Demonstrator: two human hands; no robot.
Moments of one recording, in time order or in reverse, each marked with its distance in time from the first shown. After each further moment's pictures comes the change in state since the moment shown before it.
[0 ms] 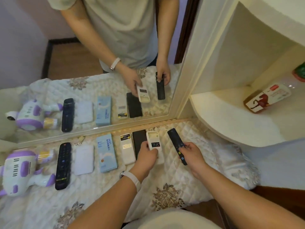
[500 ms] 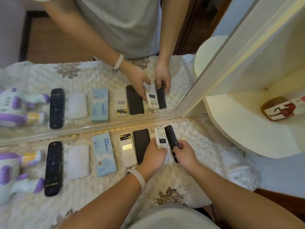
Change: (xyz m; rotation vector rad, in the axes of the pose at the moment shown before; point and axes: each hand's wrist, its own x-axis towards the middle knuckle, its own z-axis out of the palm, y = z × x) left_hand 0.043 -0.001 0.008 0.088 -0.161 0.018; right_hand 0.040 -0.001 0.048 -0.369 0.073 -0.033
